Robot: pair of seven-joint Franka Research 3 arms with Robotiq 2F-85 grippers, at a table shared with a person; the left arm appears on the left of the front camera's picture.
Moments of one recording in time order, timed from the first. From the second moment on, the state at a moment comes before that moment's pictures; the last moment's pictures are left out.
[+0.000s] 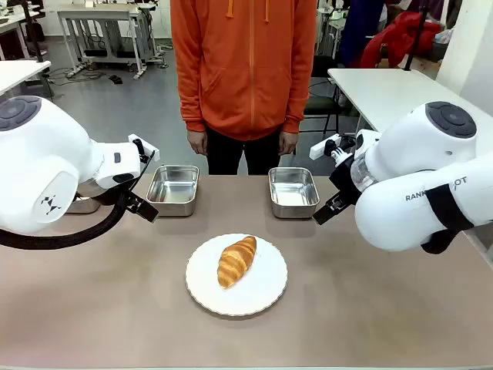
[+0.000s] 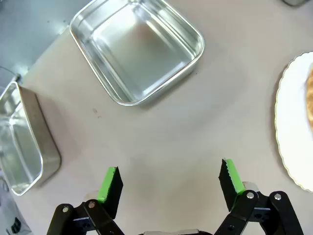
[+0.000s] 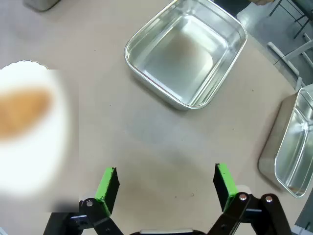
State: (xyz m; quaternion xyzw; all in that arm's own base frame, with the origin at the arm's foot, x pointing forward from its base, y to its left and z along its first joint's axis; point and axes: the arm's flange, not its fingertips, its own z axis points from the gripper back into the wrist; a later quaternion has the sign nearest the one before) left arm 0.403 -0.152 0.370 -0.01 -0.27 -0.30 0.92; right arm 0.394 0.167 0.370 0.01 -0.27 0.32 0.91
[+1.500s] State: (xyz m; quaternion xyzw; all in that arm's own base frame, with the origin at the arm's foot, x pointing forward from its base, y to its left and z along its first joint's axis) left arm 0.412 -0.120 0.478 -0.05 -0.30 -0.33 0.89; right arm 0.412 0.133 0.482 0.02 -0.33 0.31 0.89
